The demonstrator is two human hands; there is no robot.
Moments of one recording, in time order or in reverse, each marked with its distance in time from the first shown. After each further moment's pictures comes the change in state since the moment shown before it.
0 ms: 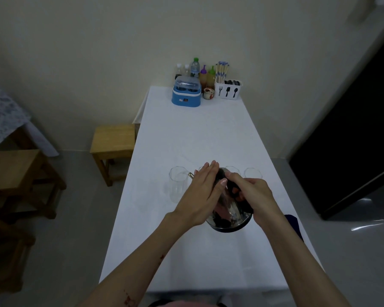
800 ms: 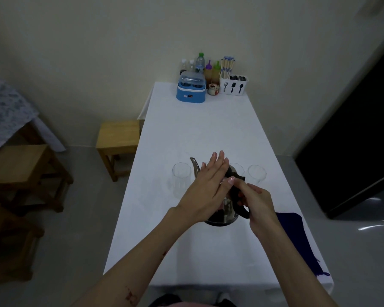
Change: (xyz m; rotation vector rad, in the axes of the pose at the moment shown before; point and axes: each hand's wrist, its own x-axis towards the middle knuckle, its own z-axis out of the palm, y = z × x) left_hand 0.000 0.013 -0.002 0.095 0.009 0.125; right_hand -0.012 0.020 0.007 0.298 0.008 0.022
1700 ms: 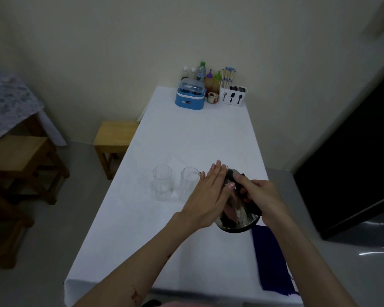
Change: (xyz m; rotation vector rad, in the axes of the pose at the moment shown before) left_hand 0.035 0.044 0.065 -0.004 0.031 -0.137; right_hand 0.055 -0.041 -0.085 -0.382 -0.076 -0.091
